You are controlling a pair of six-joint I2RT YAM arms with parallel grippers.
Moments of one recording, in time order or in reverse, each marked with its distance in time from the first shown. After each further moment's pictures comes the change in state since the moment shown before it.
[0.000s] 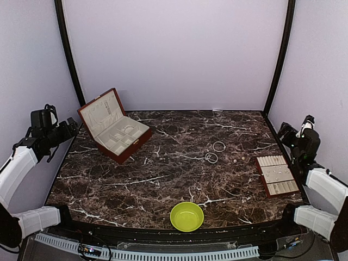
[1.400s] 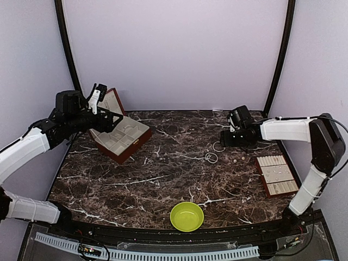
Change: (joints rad) left arm -0.461 0.230 0.215 0.120 0.278 0.370; right arm 0.571 0.803 0.706 -0.666 -0.070 -0.039
